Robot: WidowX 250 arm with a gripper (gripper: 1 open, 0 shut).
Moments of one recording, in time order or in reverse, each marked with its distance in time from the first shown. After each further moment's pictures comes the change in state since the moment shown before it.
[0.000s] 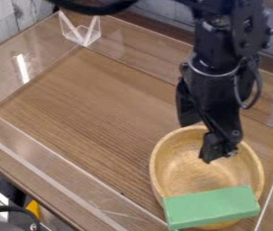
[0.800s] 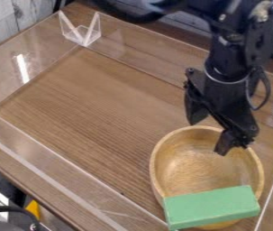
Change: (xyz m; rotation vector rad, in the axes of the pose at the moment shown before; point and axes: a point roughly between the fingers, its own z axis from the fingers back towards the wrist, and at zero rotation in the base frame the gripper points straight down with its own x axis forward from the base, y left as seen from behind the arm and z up) arm 0.020 0.020 -0.026 0.052 -0.031 0.190
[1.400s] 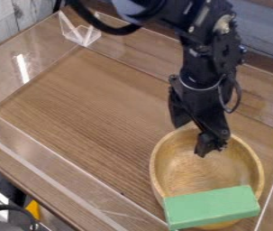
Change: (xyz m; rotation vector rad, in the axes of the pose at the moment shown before) arm -0.010 0.014 -0.019 -0.017 -0.009 -0.046
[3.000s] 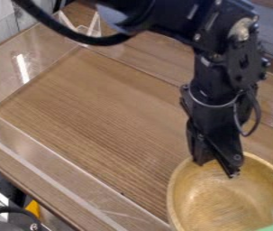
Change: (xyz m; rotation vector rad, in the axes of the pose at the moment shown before) arm -0.016 -0.061 0.030 -0.085 0.003 -0.179
